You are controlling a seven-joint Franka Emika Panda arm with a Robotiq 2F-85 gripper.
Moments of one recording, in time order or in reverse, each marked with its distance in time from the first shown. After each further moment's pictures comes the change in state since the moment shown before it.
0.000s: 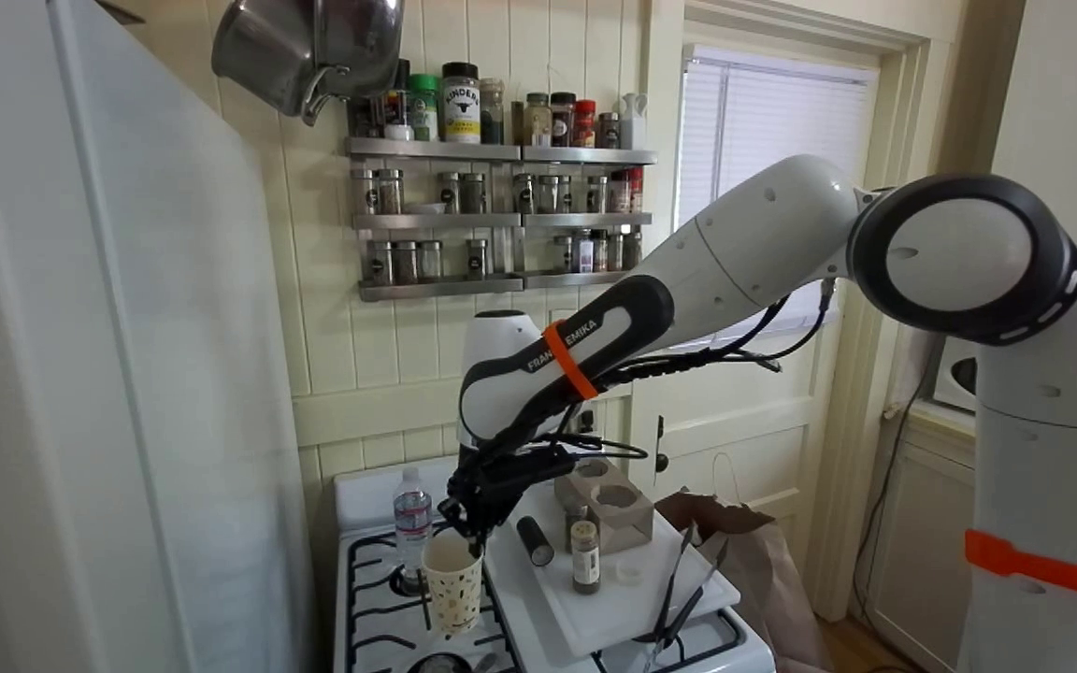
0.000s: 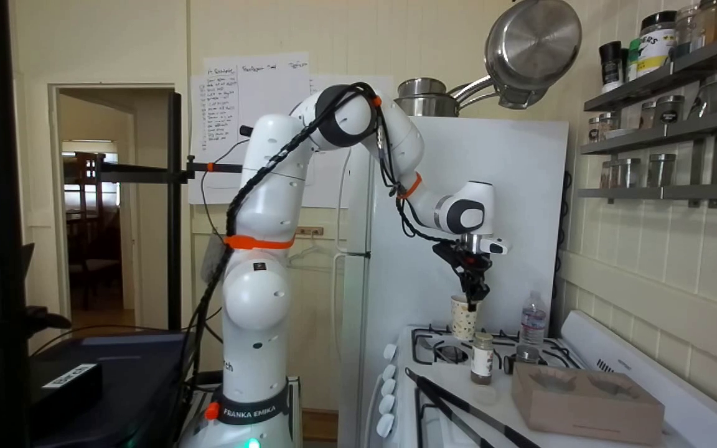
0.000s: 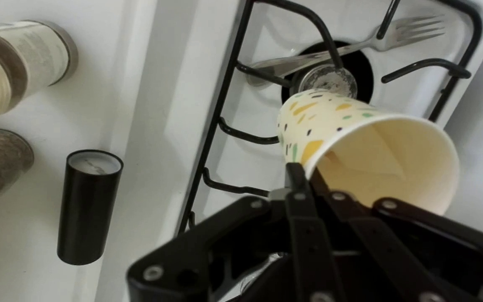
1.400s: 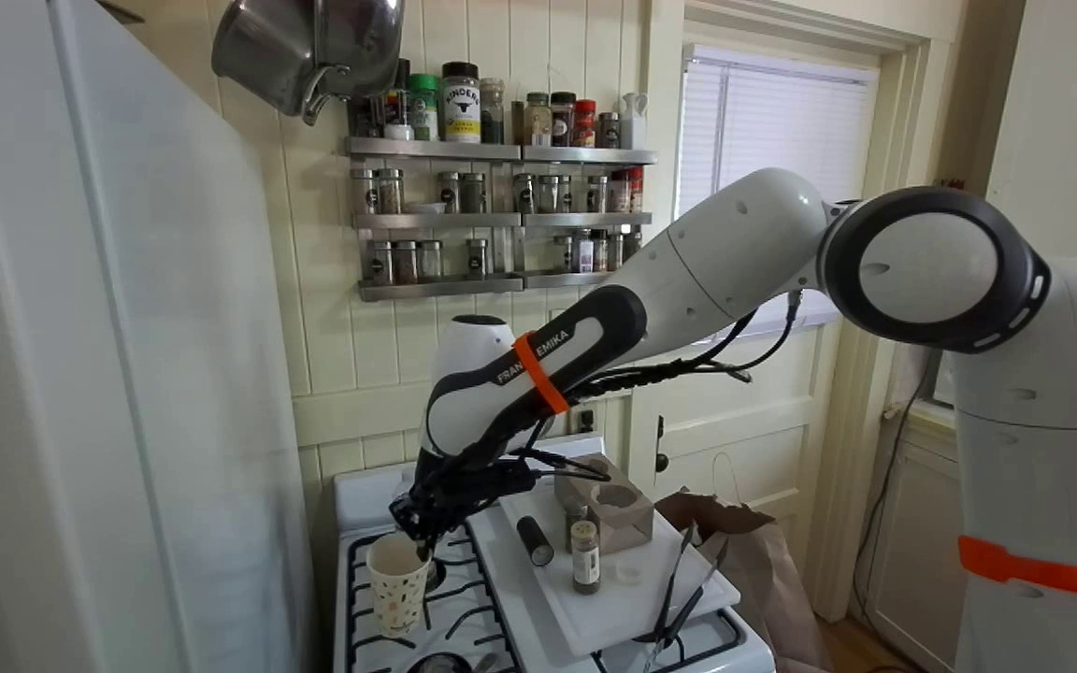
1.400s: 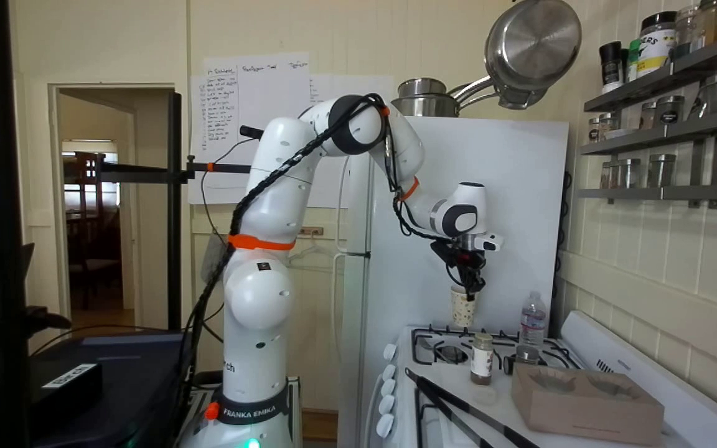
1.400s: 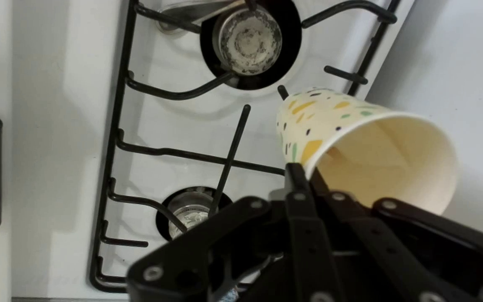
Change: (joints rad) arm 0.066 0.065 0.010 0.060 0.045 0.143 0.042
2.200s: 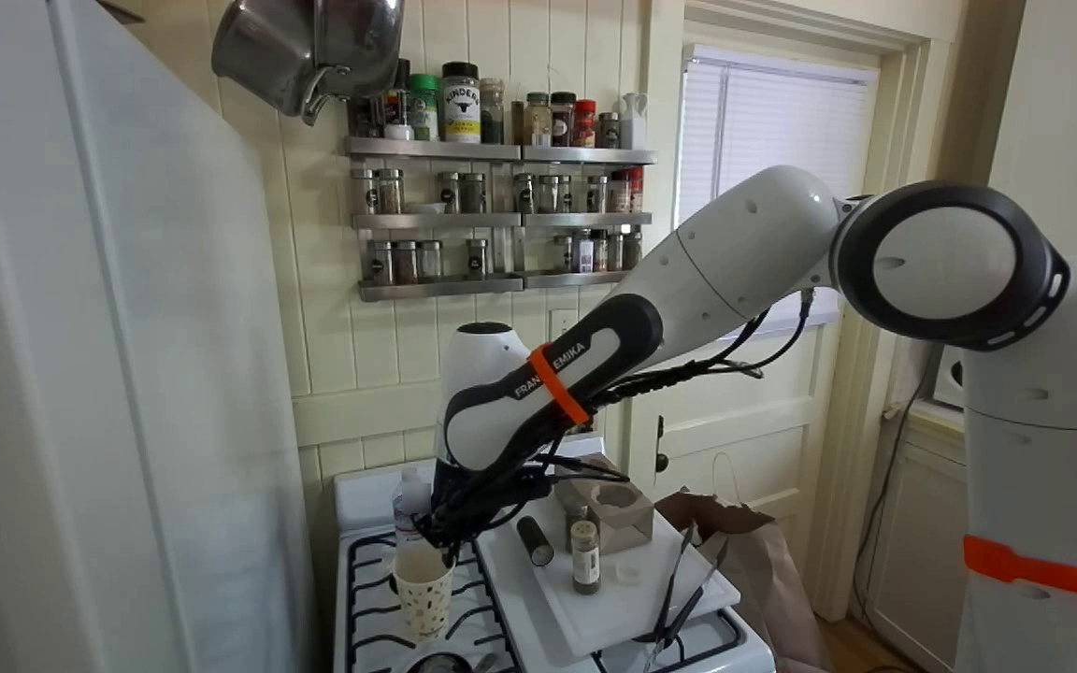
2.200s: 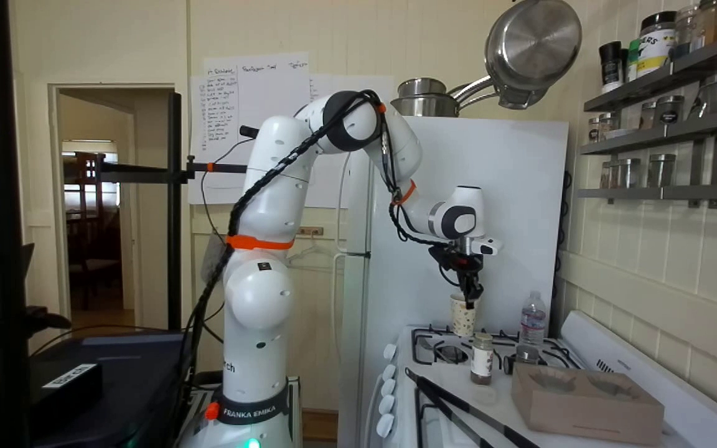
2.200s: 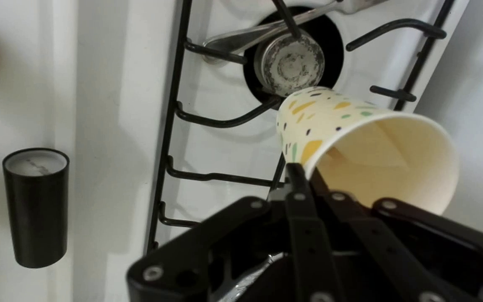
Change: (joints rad) arm 0.007 -0.029 -0.027 -0.058 -0.079 -0.022 0.110
